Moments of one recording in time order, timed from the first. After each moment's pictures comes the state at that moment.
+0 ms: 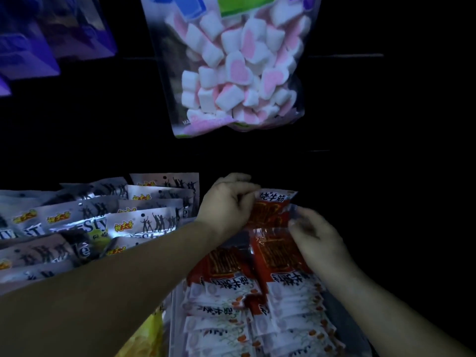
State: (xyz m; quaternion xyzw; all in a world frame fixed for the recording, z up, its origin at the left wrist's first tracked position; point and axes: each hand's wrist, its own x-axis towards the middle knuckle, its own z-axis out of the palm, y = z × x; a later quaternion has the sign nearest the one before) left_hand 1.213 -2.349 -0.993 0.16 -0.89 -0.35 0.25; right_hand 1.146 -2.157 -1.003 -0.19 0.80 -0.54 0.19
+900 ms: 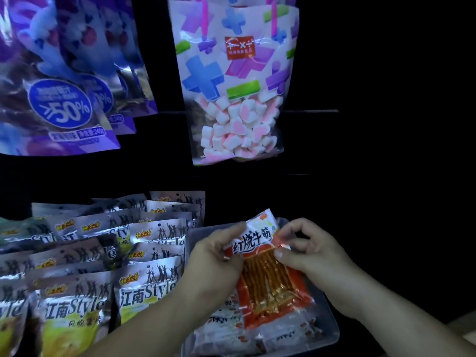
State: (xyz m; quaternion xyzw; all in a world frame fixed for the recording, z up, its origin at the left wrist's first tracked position) left_hand 1.332 -2.249 -0.915 0.29 -0.70 -0.63 0.16; right_hand 1.194 -2.104 -0.915 -0.28 0.72 -0.57 0.28
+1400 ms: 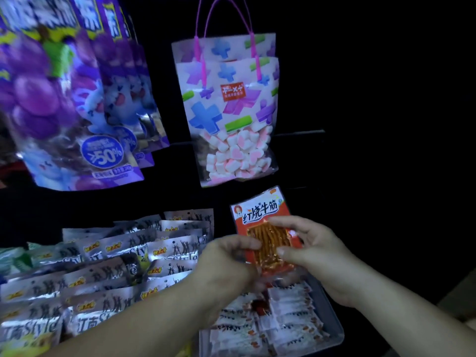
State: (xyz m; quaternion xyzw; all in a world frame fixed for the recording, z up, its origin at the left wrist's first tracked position) left_hand 1.341 -2.231 -0.851 0.34 -0.66 -0.67 0.08; right_hand 1.210 -2.102 -0.865 -0.26 0.64 -0.64 0.32
